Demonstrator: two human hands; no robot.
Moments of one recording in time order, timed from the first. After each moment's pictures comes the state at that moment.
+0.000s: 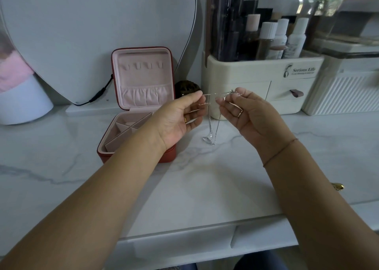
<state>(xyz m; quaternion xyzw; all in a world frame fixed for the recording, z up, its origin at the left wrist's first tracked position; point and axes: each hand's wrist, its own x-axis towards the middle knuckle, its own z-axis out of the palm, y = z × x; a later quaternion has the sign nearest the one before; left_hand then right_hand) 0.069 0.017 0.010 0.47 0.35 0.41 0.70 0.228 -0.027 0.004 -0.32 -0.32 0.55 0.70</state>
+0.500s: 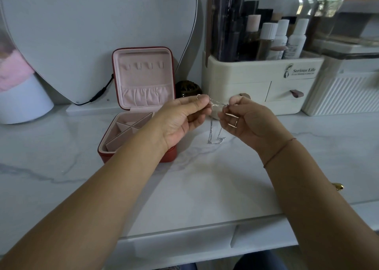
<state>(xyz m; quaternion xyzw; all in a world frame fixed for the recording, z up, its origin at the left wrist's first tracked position) 0.068 0.015 0.010 0.47 0.30 0.42 0.72 0.224 -0.030 0.003 -0.43 -0.32 0.56 0.63</state>
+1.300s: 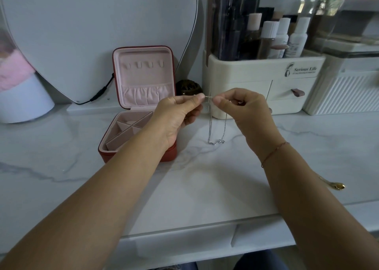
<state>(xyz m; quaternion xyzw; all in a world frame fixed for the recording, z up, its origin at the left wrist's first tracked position) 0.068 0.019 0.005 0.52 0.39 0.47 0.60 0.212 -0.035 0.006 -0.54 -0.55 0.23 0.59</state>
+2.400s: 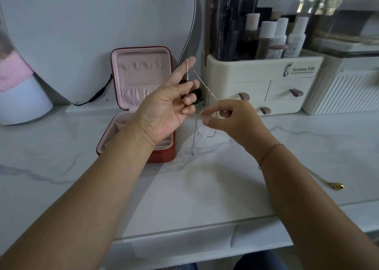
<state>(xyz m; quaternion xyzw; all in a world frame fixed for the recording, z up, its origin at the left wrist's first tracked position) 0.051 0.020 0.025 0.53 0.14 0.42 0.72 0.213 -0.033 -0.005 -0.58 -0.64 0.20 0.47</state>
